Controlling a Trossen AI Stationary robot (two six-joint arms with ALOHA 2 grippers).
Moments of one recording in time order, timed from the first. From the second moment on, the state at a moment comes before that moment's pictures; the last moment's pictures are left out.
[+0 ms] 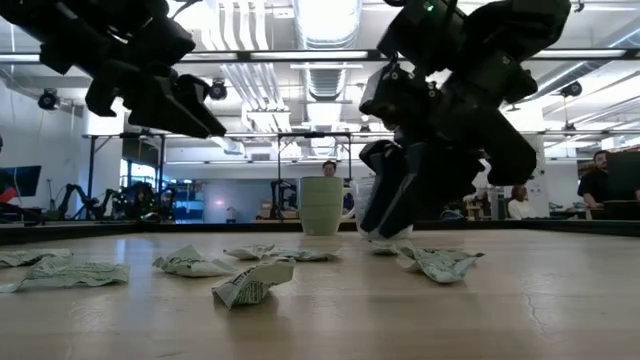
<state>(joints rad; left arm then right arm) 0.05 0.93 0.47 -0.07 -0.03 0.32 0.17 1.80 0.87 0.07 -0.04 -0.10</state>
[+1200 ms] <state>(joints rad) 0.05 0.95 0.47 -0.06 -0.03 0.29 0.17 1.85 0.88 0.06 -0.02 -0.15</state>
